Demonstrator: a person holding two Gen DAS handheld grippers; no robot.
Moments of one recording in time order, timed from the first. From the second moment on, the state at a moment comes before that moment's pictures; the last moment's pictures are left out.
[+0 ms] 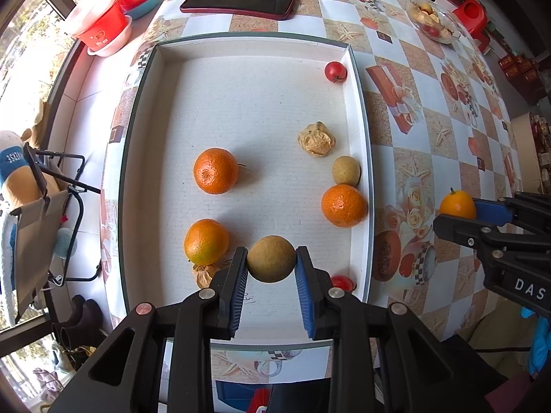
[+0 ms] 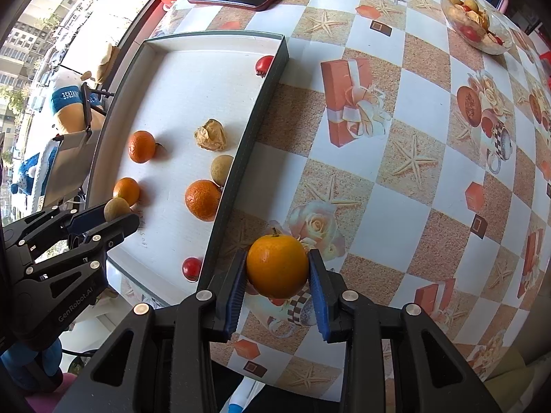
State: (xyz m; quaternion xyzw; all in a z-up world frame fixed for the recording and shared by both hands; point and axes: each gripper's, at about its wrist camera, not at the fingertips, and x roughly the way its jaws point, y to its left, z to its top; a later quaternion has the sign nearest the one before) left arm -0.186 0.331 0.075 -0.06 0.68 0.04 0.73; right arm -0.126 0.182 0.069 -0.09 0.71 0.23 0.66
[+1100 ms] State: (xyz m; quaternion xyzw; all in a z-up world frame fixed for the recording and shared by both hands) left arm -0.188 0.341 0.072 -0.07 0.69 0.05 0.72; right arm -0.120 0.197 0.065 -0.10 0.71 0.24 0.66
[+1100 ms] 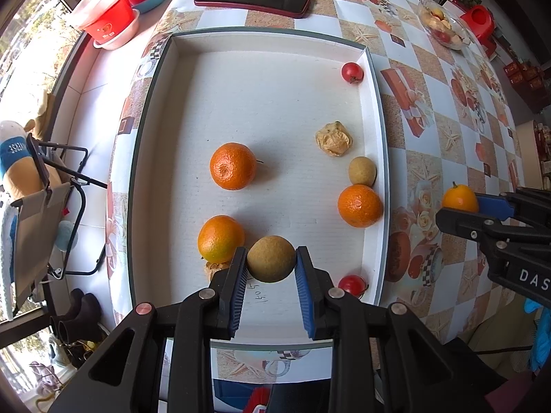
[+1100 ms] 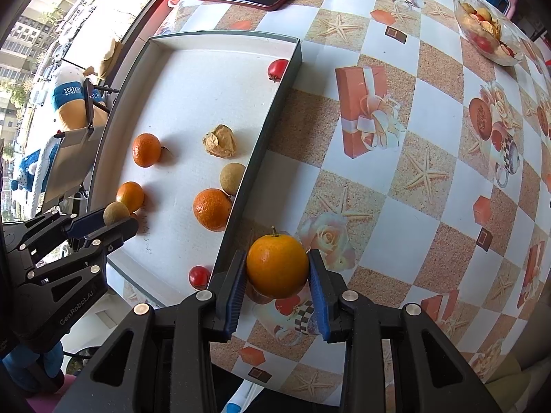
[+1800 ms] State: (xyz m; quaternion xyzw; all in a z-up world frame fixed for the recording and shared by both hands) left arm -0.189 0.341 0.058 -0.08 0.70 0.05 0.71; right arm -0.120 0.211 0.065 -0.10 0.71 0.26 0.65
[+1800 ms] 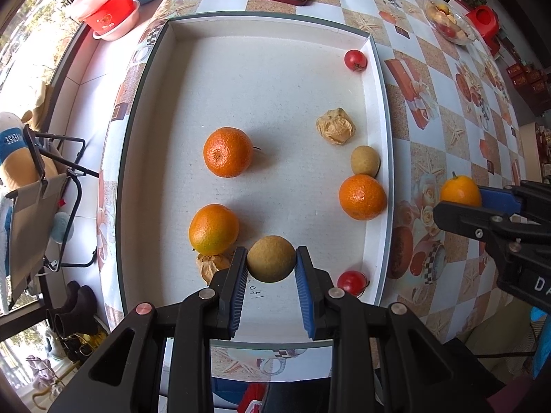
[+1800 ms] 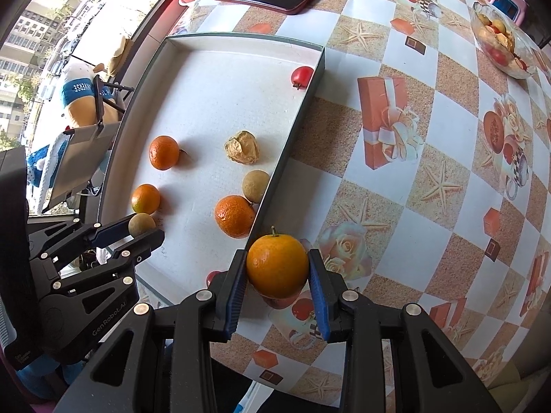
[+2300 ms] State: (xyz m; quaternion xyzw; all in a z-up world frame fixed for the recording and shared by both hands) left arm -0.188 0.343 0.054 -0.08 0.70 0.05 0.71; right arm -0.122 0.208 0.064 -0.09 0.71 0.26 0.65
